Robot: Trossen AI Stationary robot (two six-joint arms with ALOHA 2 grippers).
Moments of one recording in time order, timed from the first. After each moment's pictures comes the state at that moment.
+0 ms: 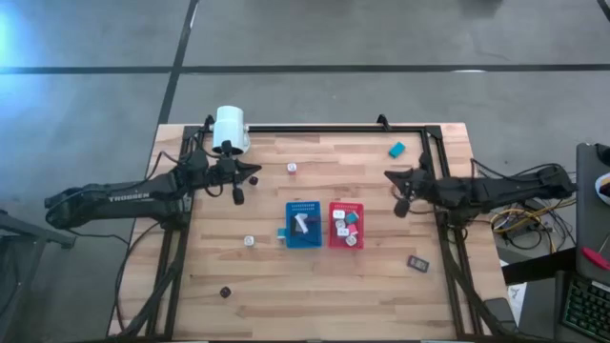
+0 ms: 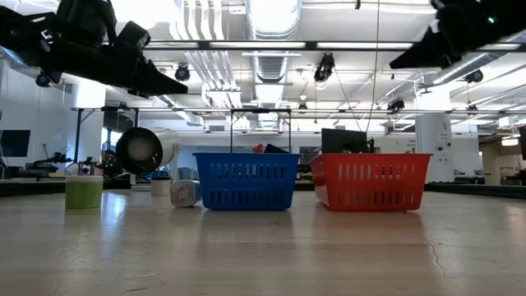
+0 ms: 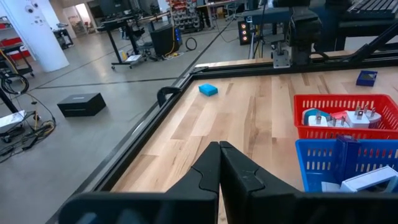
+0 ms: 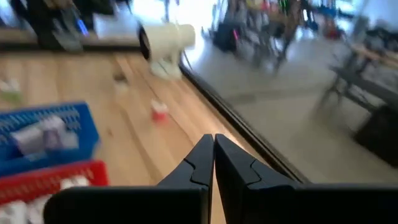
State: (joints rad) left arm 0.42 0.81 0.27 0.35 0.11 0.23; right arm 0.16 0.55 0.43 -0.19 0.71 0.02
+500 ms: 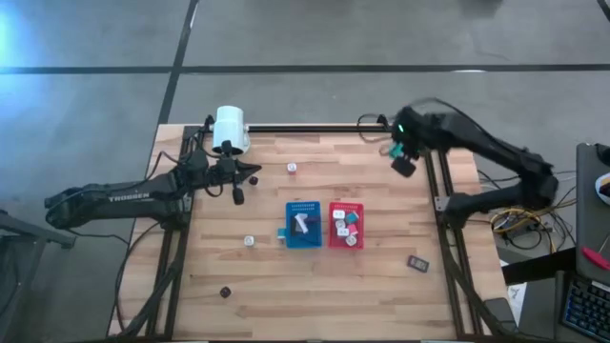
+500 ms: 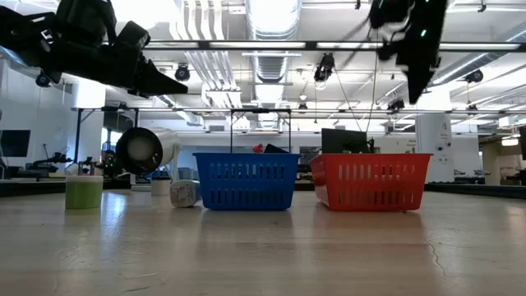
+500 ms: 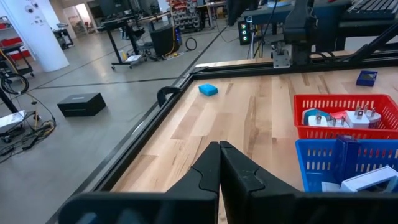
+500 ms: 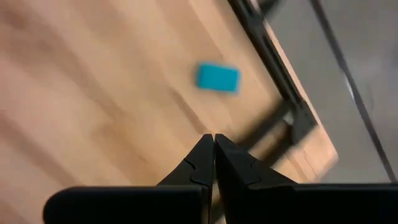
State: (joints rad) left arm 0.42 0.81 0.27 0.35 0.11 0.23; right arm -0.58 1.22 1.20 -1.28 0.31 0.00
